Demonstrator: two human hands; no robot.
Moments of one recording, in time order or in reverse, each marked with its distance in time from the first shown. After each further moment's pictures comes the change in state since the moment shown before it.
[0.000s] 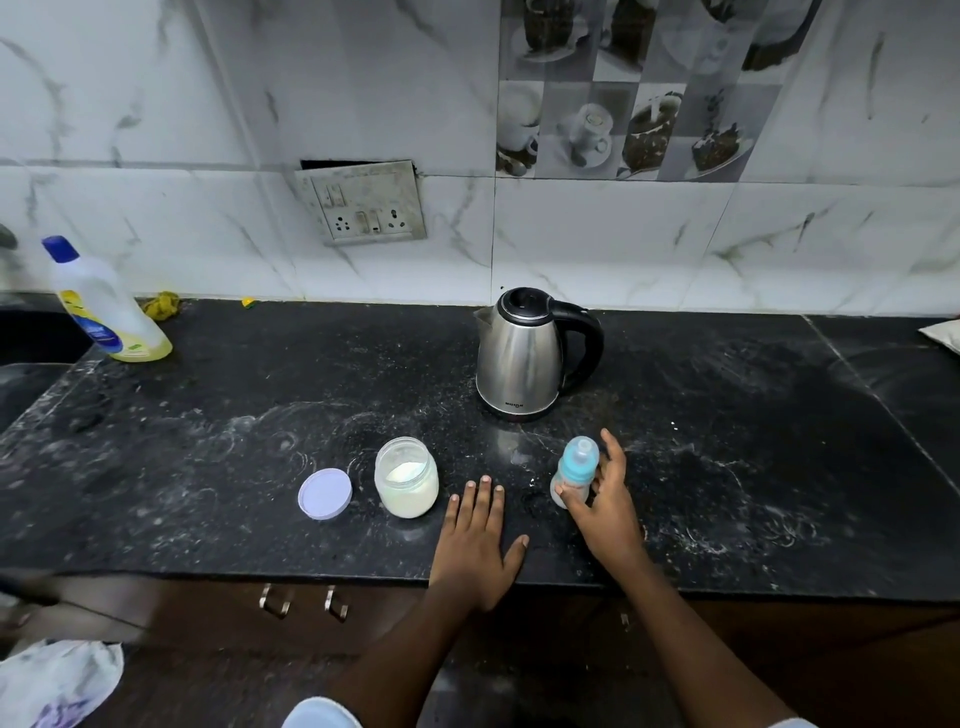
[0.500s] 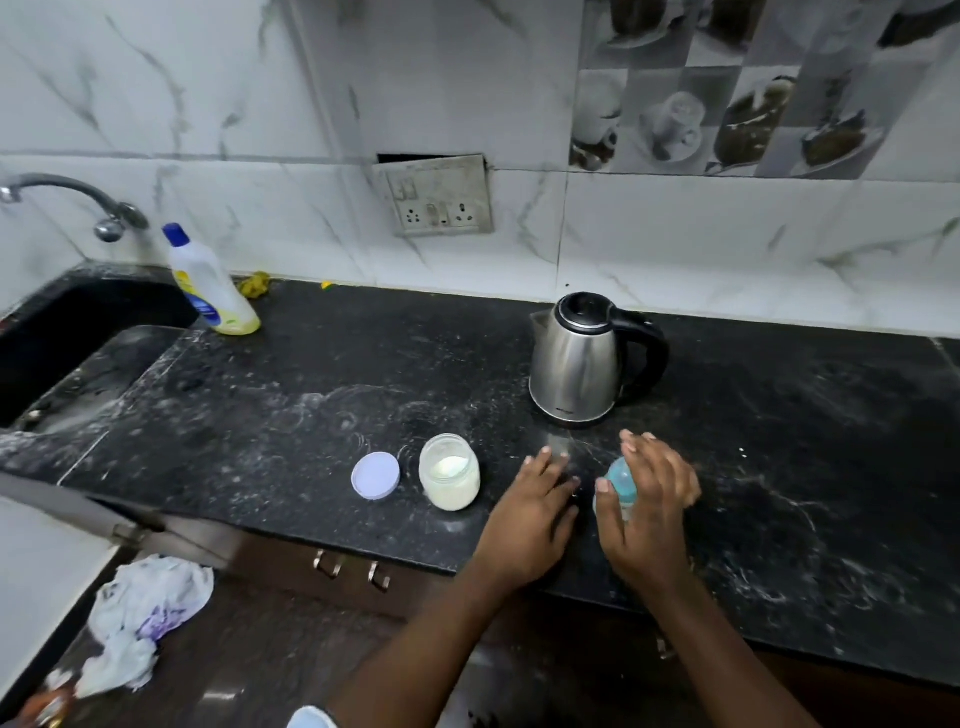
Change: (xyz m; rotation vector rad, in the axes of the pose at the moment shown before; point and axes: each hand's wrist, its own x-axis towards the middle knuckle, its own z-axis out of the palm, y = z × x) left_hand 0.008 0.035 -0.089 -0.374 0.328 0.248; right_hand 0.004 -0.060 -0.005 -0.296 0.284 -0.769
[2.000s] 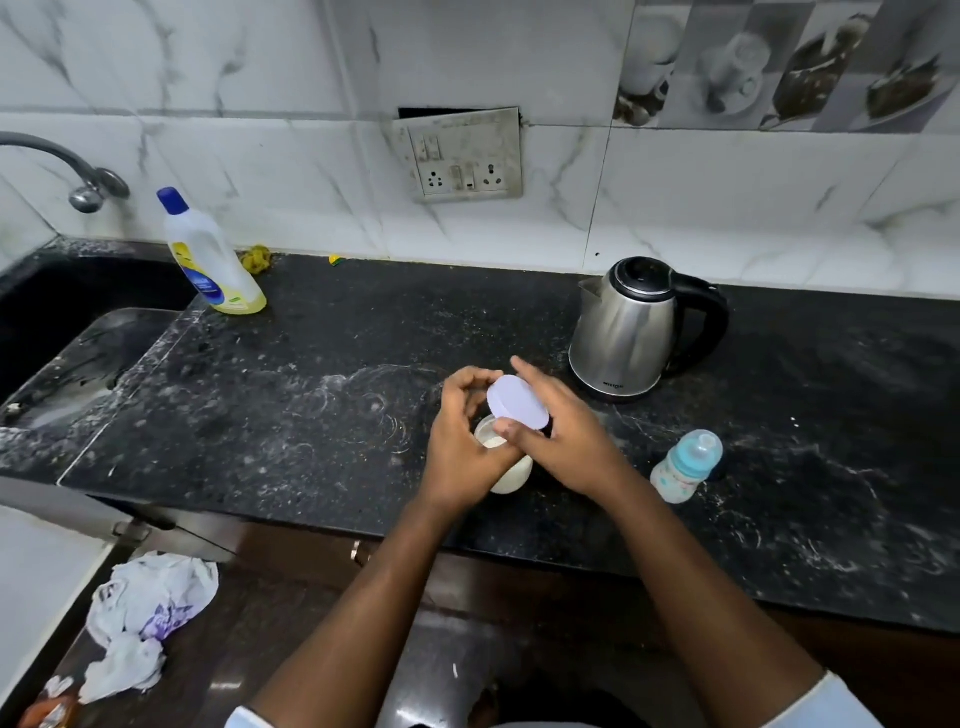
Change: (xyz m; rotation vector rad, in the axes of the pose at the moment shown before) left_hand -0.019 -0.097 -0.111 -0.709 0.427 -0.225; right_hand 0.076 -0.102 0.103 0.445 -0.661 0.453
